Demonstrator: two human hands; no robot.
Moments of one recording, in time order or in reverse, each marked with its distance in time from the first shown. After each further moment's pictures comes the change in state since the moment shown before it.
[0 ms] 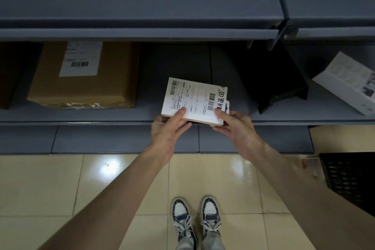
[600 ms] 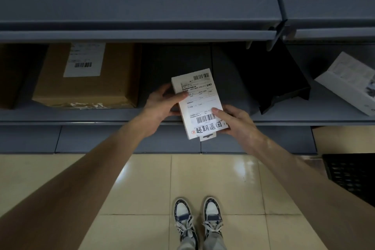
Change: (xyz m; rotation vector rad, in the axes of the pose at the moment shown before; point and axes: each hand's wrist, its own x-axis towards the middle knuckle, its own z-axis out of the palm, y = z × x) left_hand 0.024 0.065 0.006 0.485 -0.201 0.123; right_hand -0.004 -0.013 0.003 -0.211 -0.154 -0.083
